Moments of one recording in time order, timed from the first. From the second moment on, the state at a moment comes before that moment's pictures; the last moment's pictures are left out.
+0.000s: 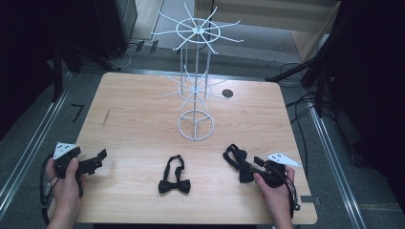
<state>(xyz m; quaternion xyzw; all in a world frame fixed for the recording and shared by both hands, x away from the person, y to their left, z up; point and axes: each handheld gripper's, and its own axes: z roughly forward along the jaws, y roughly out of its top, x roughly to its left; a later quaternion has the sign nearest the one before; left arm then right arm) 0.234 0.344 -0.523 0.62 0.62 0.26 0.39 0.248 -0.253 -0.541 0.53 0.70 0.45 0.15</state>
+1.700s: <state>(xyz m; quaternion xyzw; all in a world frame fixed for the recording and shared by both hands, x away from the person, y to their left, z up) 0.234 0.343 -0.524 0.62 0.62 0.26 0.39 0.254 -0.227 -0.545 0.49 0.76 0.38 0.18</state>
